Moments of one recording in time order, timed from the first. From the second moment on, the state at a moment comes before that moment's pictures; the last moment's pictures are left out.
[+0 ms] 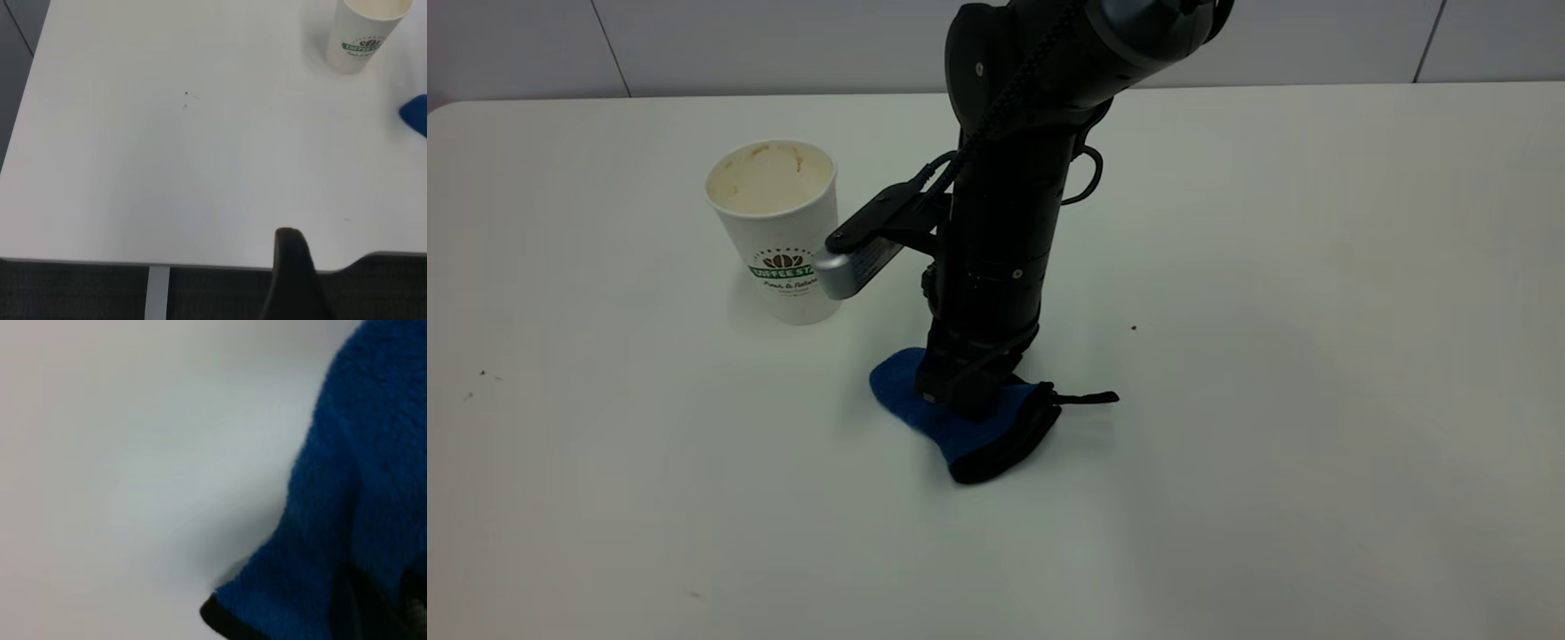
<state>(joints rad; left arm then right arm) 0.02 -0.02 -0.49 -0.02 1.13 -0.03 0.61 2.59 -1.82 0.23 0.75 -0.59</state>
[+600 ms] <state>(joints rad) 0.02 -0.02 -0.49 -0.02 1.13 -0.03 0.20 2.59 -1.82 -0.21 0.72 -0.07</state>
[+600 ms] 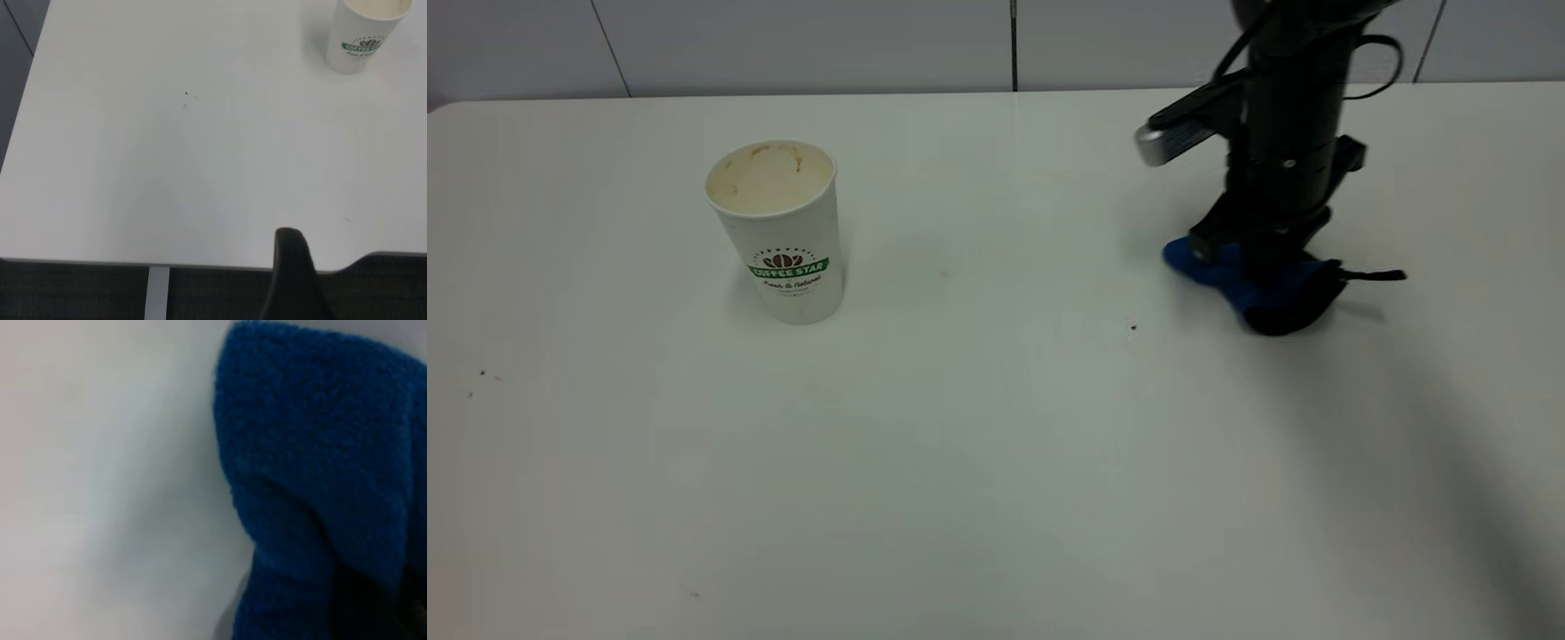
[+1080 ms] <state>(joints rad) 0.02 -0.02 -0.49 -0.02 1.13 -0.03 0.03 2.59 -1.82 -0.08 0.65 -0.01</state>
